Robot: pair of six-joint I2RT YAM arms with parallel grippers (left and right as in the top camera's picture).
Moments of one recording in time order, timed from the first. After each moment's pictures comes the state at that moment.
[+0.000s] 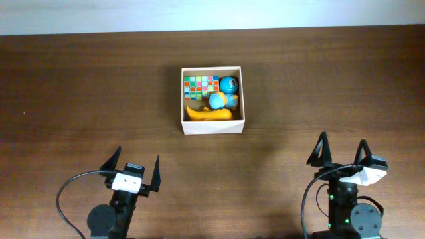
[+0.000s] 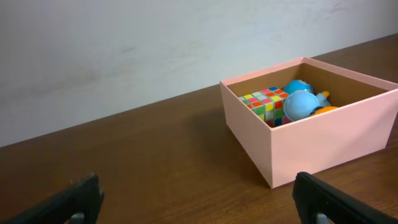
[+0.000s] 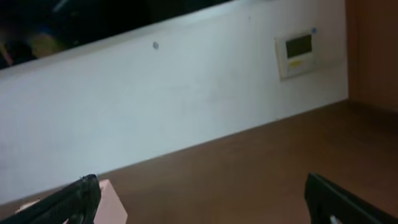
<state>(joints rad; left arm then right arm) -0.01 0.01 0.01 -0.06 0.19 0.21 0.06 0.07 0.18 -0.02 0.21 0.25</state>
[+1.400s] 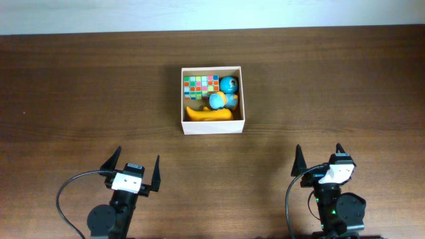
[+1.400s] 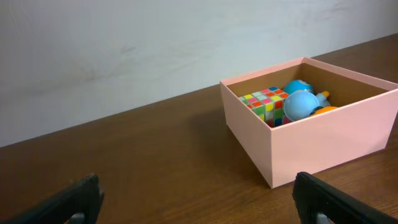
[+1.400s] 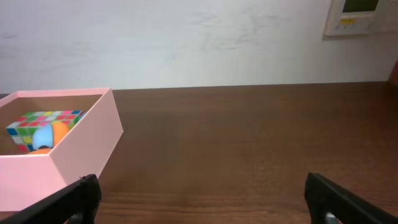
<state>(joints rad) -0.01 0.01 0.01 -0.06 0.19 0.21 0.06 0.01 0.03 -0.10 0.05 0.05</state>
